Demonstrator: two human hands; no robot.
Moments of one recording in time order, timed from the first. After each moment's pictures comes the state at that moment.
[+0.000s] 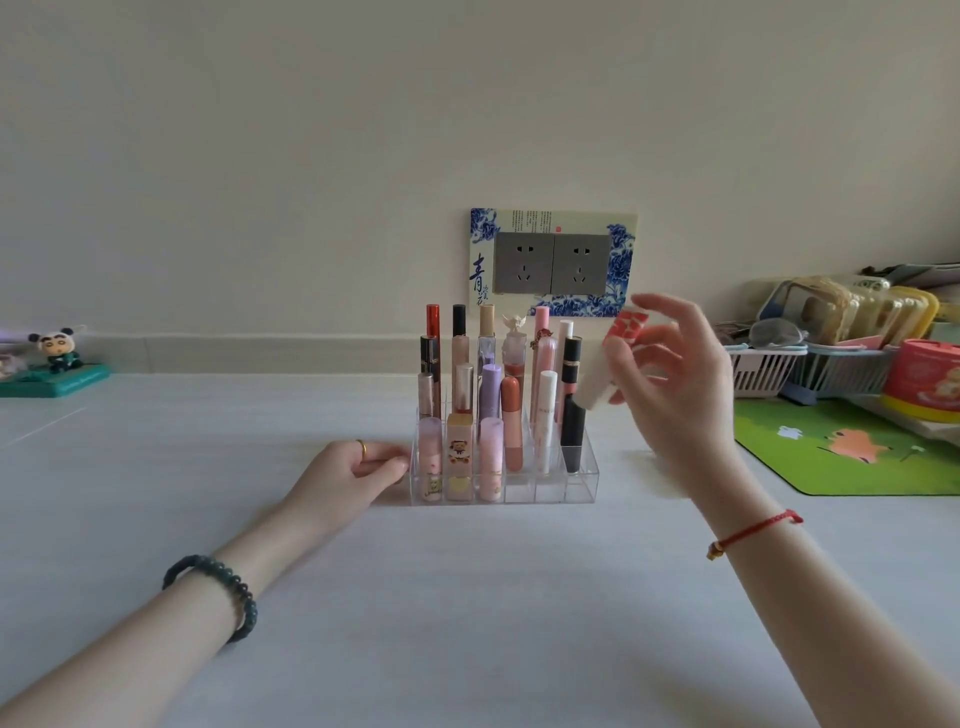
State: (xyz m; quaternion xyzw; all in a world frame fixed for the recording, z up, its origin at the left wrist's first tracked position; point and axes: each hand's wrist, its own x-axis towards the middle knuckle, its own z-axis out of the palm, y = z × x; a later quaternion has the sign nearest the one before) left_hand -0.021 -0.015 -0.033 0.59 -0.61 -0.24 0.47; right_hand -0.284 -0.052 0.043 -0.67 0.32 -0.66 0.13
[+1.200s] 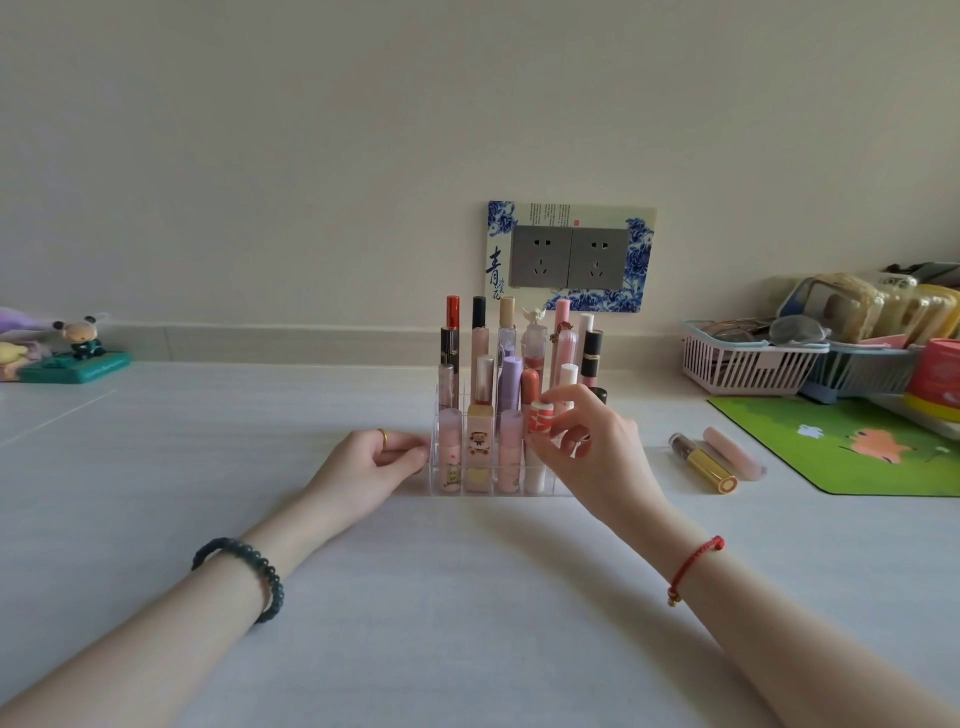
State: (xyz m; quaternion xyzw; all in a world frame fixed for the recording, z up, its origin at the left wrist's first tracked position) left_hand -0.017 -0.019 -0.037 0.58 -0.61 -0.25 0.48; right_hand -0.243 -0.058 -0.015 -0.78 0.40 -0.46 0.15
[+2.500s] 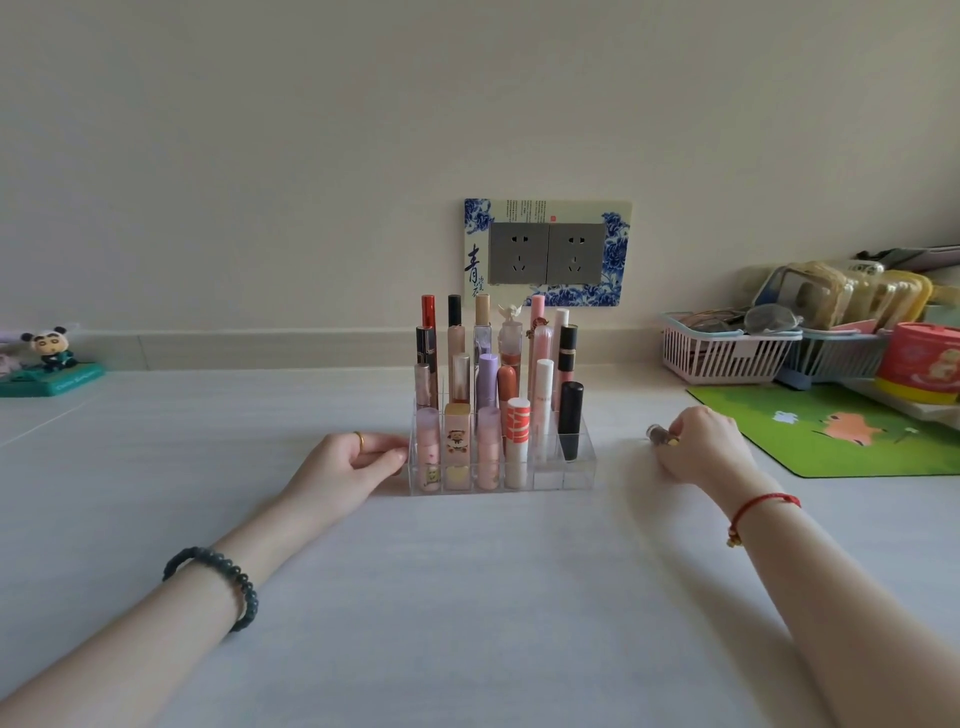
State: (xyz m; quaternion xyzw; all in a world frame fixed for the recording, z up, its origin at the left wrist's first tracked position) left_hand -0.017 -0.020 -0.037 0.57 -0.61 -0.26 0.49; right_hand -0.339 -0.112 -0.016 -0.63 0.74 -0.23 0.05
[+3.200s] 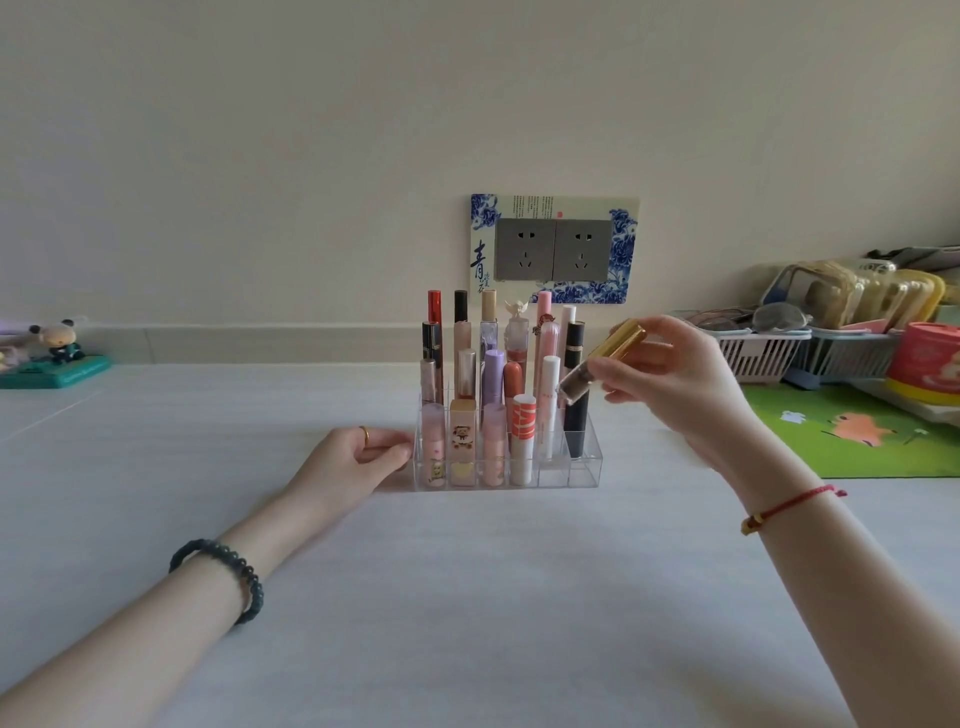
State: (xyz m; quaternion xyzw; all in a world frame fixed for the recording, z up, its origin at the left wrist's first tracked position) left_hand -0.016 -0.022 -0.039 0.57 -0.61 -0.25 0.49; right_hand -0.297 -0.051 0.048 -0.67 0.39 -0.53 0.34
